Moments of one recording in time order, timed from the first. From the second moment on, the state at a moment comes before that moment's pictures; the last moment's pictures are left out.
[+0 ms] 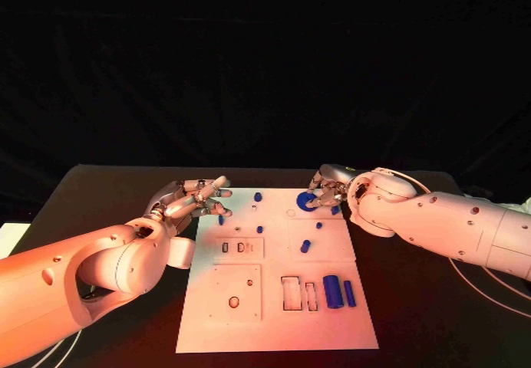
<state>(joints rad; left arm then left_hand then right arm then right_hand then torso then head) 1.19 -0.90 0.00 1.69 0.00 -0.41 0.33 1.37 -0.04 0.08 0.22 0.07 1.01 0.18 0.12 0.09 1.16 0.12 0.12 0.14 1.21 0.05 0.53 0.58 0.16 1.12 0.15 0.51 0.29 1.26 -0.75 -0.01 1.34 -1.41 -0.23 -0.30 1.35 -0.03 0.21 0.05 0.12 1.04 0.13 0.12 0.08 1.44 0.03 1.28 1.31 1.47 -0.04 1.49 1.31 0.08 1.41 0.07 1.46 1.27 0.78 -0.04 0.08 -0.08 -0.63</state>
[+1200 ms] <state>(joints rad) 1.19 -0.89 0.00 1.69 0.00 -0.40 0.32 1.37 -0.03 0.08 0.22 0.07 1.01 0.19 0.11 0.09 1.16 0.12 0.12 0.15 1.21 0.05 0.53 0.58 0.16 1.12 0.15 0.51 0.29 1.25 -0.63 -0.02 1.45 -1.62 -0.34 -0.35 1.33 -0.02 0.28 0.03 0.09 1.04 0.13 0.12 0.08 1.45 0.03 1.27 1.31 1.46 -0.04 1.49 1.31 0.08 1.41 0.07 1.46 1.29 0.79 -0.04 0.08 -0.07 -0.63</state>
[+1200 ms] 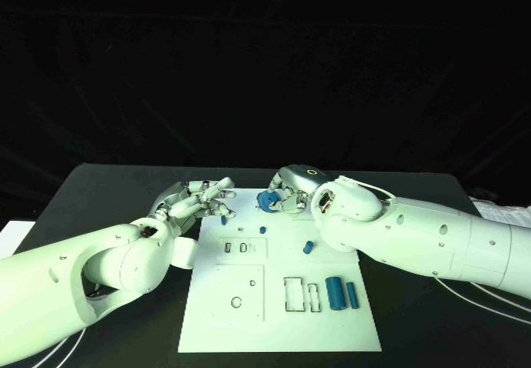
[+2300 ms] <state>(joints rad) 1.19 -0.89 0.00 1.68 0.00 -0.39 0.31 1.37 -0.03 0.07 0.22 0.07 1.01 0.19 0.11 0.09 1.15 0.12 0.12 0.14 1.21 0.05 0.53 0.58 0.16 1.12 0.15 0.51 0.29 1.23 -0.54 -0.03 1.36 -1.62 -0.33 -0.35 1.23 -0.09 0.26 0.09 0.12 0.97 0.15 0.07 0.08 1.38 0.06 1.12 1.25 1.47 -0.02 1.46 1.31 0.08 1.38 0.09 1.44 1.23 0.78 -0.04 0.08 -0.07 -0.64</state>
